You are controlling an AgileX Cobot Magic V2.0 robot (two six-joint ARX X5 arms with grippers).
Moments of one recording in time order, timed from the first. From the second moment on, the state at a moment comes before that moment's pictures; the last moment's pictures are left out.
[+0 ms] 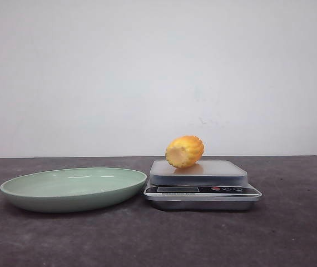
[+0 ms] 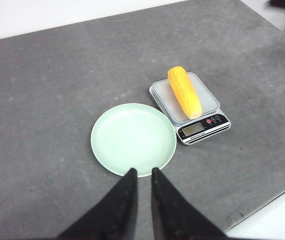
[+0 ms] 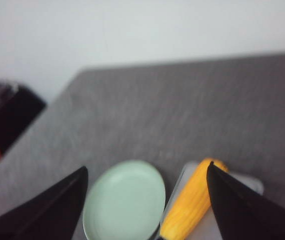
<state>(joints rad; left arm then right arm) -0.88 0.75 1.61 -1.43 -0.29 -0.25 0.49 1.21 1.27 -0.56 -0.23 0.37</state>
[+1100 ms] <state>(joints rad) -0.88 0.65 1.61 -1.43 -0.29 -0.25 0.60 1.69 1.27 -0.49 0.02 0.55</state>
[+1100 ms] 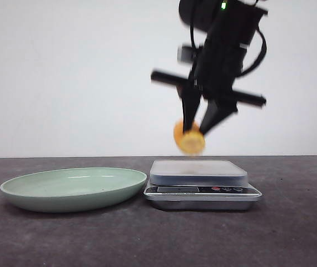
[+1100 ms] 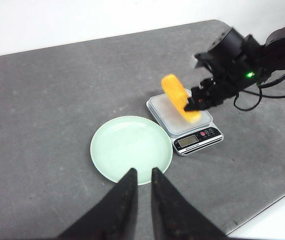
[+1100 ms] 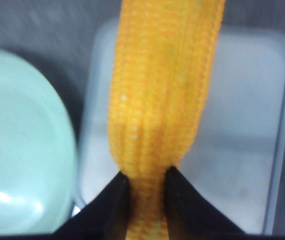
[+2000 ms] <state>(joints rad) -0.88 0.65 1.61 -1.43 -0.29 -0.18 0.81 1.70 1.31 -0.28 -0.13 0.66</state>
